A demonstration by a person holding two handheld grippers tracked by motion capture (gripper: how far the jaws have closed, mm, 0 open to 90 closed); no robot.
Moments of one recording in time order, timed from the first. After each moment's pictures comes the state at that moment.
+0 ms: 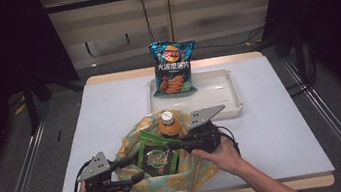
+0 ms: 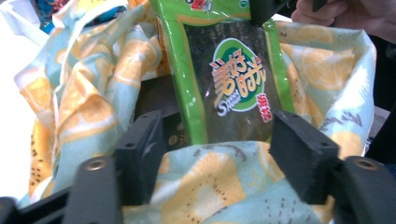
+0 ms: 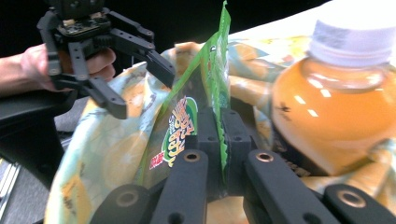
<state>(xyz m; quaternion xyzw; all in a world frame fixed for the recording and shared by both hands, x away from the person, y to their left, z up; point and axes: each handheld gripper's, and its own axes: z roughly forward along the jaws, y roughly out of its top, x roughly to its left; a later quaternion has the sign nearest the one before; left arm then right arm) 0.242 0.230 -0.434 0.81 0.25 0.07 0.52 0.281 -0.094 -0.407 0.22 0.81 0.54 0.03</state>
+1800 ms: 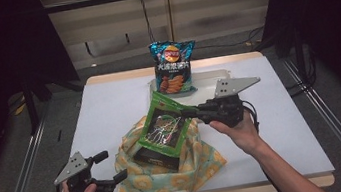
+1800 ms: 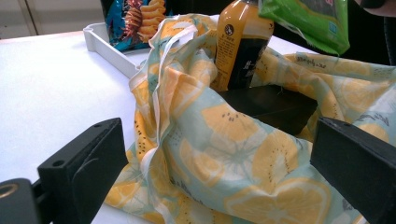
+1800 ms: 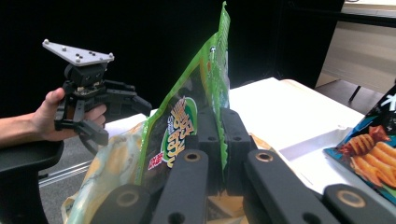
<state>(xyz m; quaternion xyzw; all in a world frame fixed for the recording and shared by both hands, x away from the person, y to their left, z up) 0.246 0.270 -0.433 0.77 0.31 0.11 0.55 0.290 -0.145 -0.338 0.22 0.76 0.60 0.10</state>
